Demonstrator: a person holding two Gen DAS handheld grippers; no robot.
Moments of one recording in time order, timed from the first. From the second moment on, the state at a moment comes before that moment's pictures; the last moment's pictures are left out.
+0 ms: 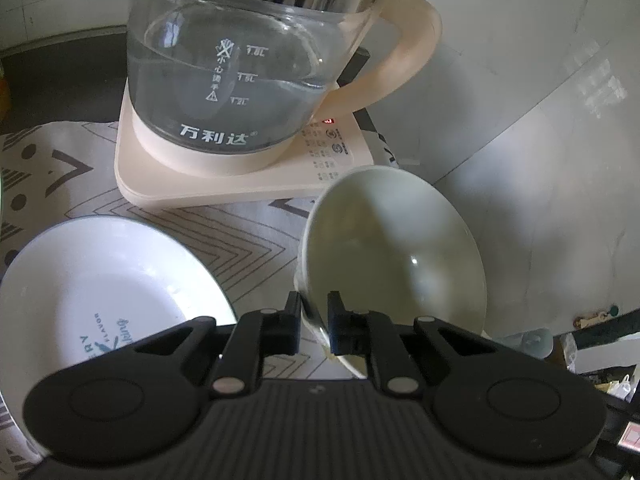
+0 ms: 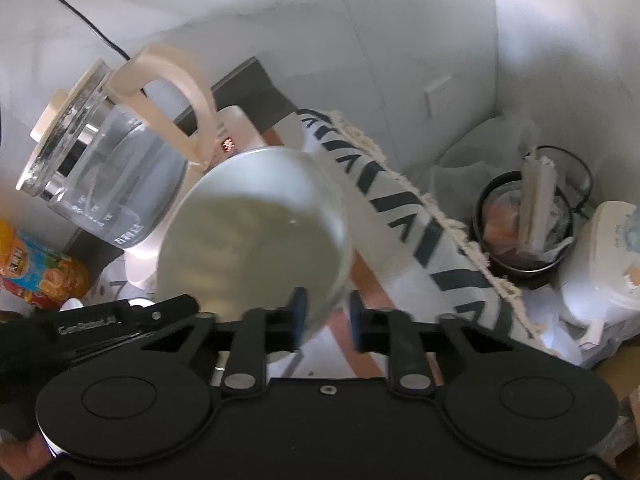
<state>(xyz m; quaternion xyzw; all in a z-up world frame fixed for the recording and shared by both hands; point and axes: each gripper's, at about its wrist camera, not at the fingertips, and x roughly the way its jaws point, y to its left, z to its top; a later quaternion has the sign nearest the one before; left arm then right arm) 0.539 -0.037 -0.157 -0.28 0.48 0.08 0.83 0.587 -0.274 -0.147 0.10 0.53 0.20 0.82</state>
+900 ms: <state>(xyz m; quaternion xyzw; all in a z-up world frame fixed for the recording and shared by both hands) 0.457 -0.042 -0.089 -0.24 0.46 0.01 0.86 0.489 -0.286 -0.080 0.10 0.48 0.18 0.85</state>
